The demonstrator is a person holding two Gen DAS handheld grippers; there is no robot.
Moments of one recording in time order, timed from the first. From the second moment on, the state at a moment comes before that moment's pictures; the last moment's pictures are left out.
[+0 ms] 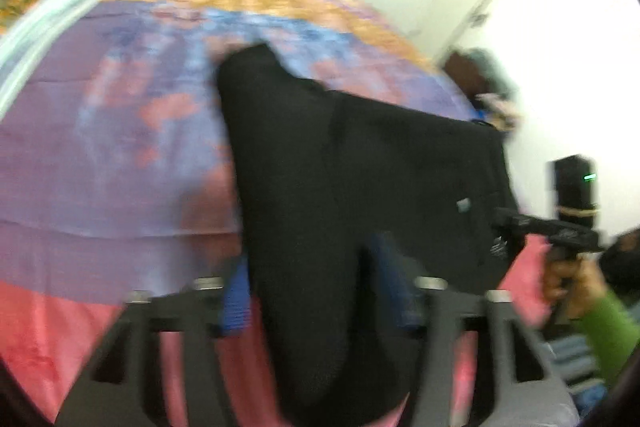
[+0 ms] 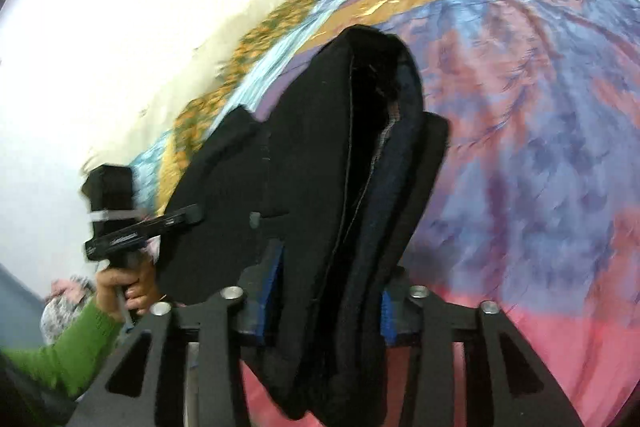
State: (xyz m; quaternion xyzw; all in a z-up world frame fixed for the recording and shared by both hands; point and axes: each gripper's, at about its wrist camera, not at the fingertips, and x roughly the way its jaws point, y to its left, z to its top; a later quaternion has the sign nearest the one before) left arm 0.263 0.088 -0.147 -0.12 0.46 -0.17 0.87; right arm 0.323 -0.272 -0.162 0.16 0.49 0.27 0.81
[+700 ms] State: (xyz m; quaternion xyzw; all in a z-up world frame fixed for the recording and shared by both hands) left arm 0.100 0.084 -0.095 -0.04 0.40 -0.02 0.92; right arm 0.097 -0.248 -0.071 -0.04 0.35 0.06 0.94
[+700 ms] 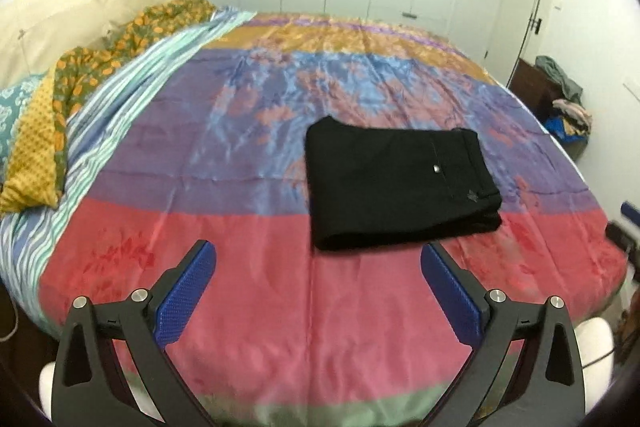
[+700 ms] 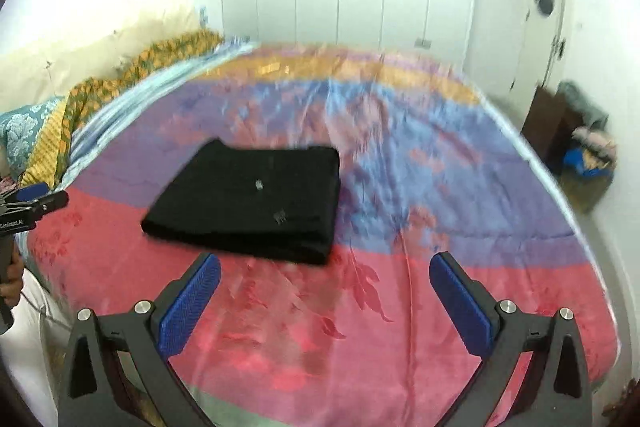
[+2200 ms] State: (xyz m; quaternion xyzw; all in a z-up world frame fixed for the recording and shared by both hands) left arm 0.062 0.048 -0.078 0.00 0.43 -0.03 0.90; right arm 0.054 -0.204 -0.061 -0.04 0.38 0.06 0.92
